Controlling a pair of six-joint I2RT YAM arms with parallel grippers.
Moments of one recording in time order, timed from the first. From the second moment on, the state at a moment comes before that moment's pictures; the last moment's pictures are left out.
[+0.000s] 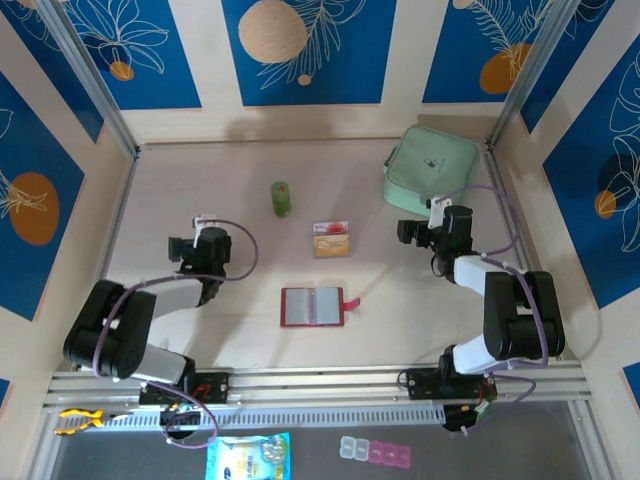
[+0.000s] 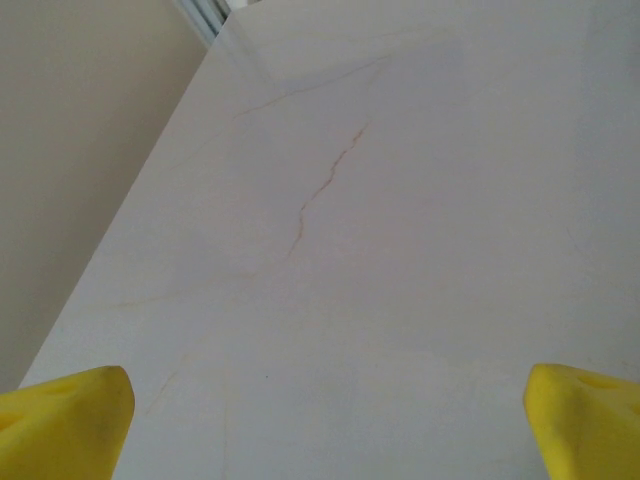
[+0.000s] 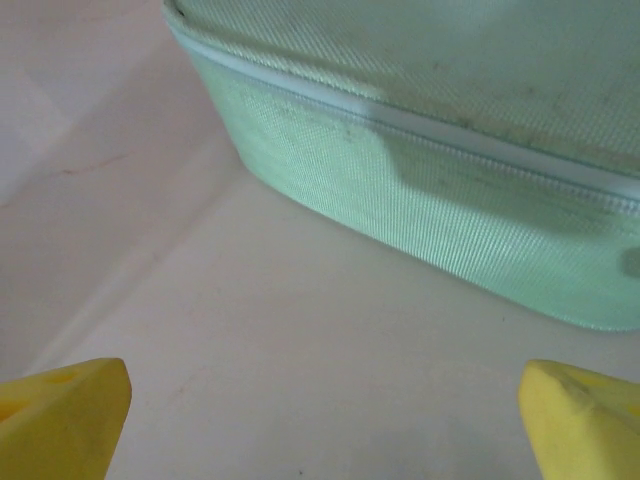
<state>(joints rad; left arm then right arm) -0.30 1.45 0.46 0.40 -0.69 0.03 0.00 1.47 0.55 0.36 -0.16 0.05</state>
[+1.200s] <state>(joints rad) -0.13 1.56 0.34 0.87 -0.25 0.08 0.00 1.52 0.42 0.67 -0.21 0.06</state>
